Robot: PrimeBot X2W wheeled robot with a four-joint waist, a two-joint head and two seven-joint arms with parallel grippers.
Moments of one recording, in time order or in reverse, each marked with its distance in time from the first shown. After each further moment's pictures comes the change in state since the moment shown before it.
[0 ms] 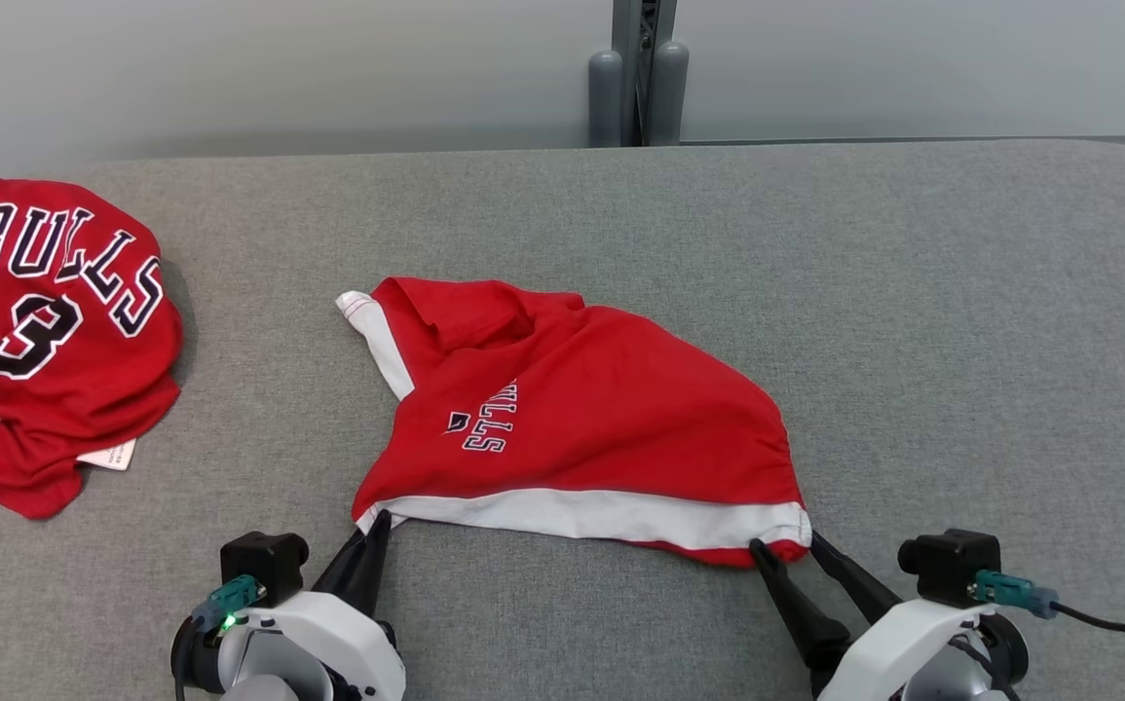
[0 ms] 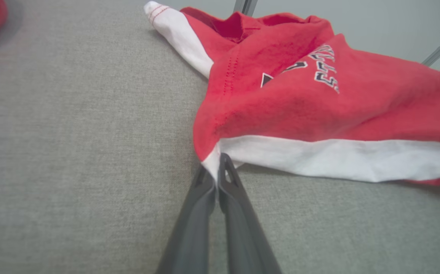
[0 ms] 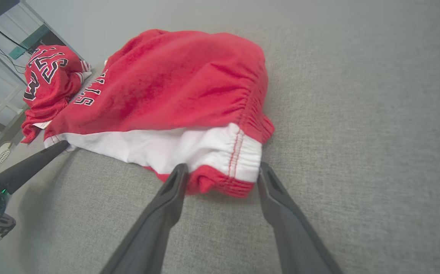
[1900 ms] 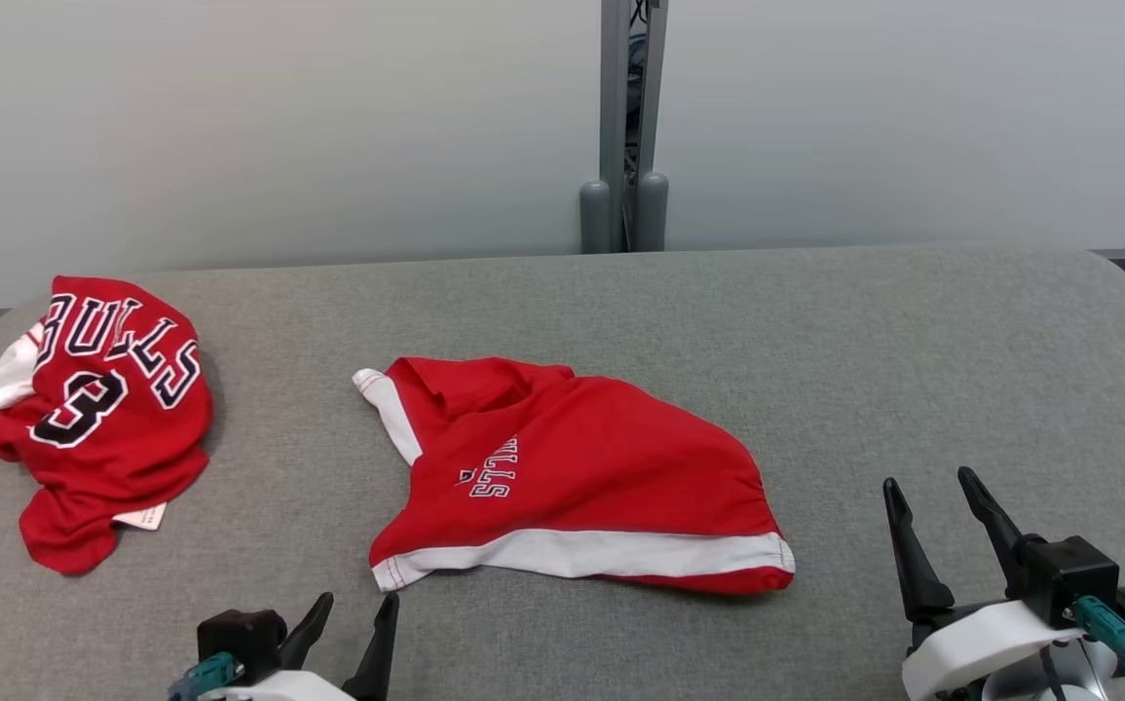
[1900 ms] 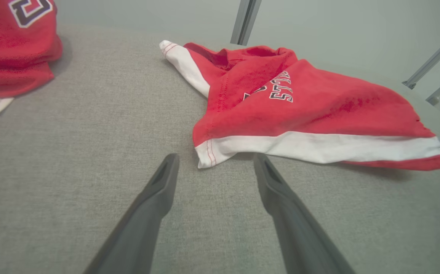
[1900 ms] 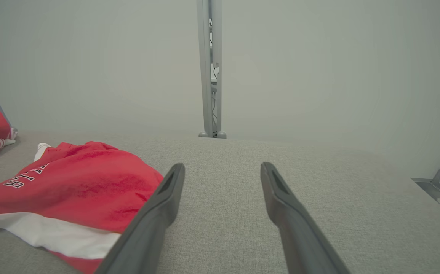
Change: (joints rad) left arm 0.252 0.076 0.057 -0.328 -0.003 0.116 0.143; right arm 0.030 0.084 -0.345 0.015 -0.478 0.000 -0.260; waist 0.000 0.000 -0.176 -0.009
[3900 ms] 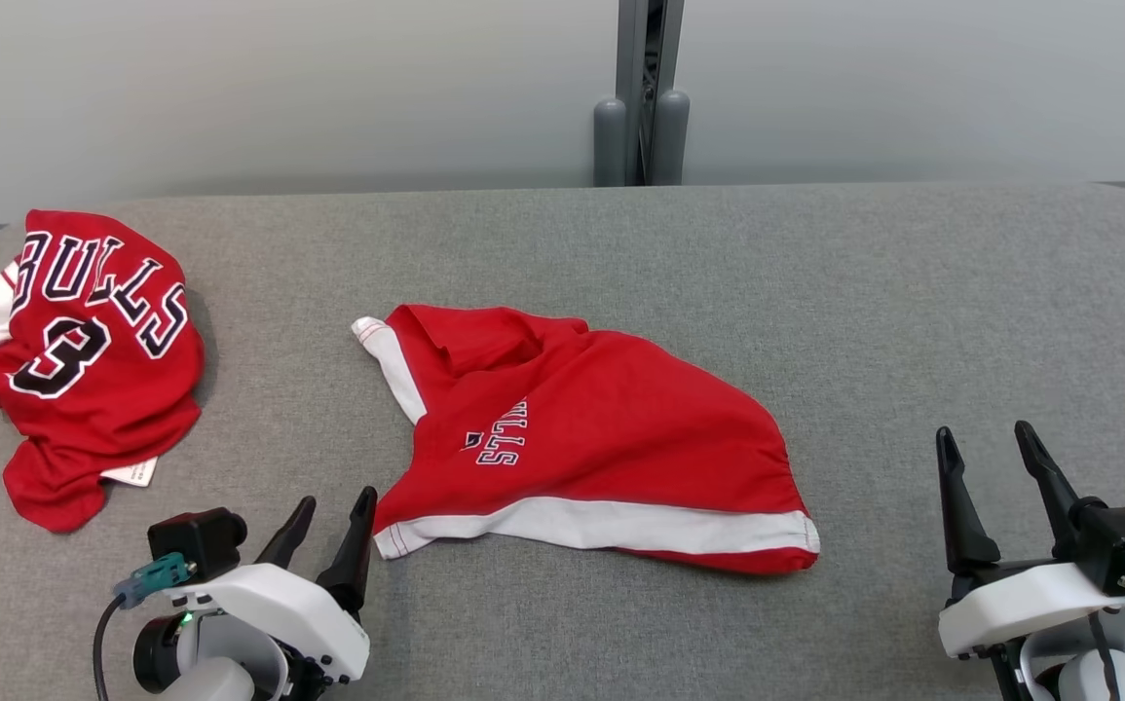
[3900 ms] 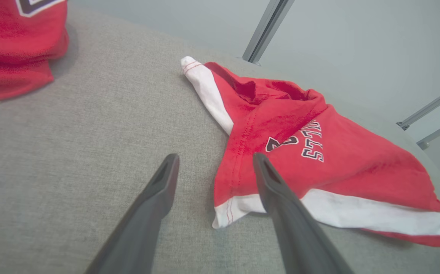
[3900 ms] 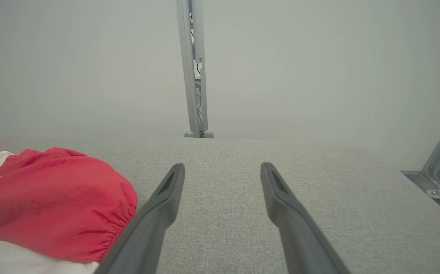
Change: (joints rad) left arm -0.292 0.150 -0.348 0.079 -0.515 0.082 -0.135; right arm -0.056 0.000 -0.081 -0.007 0.001 0.000 -0.023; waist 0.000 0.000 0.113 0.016
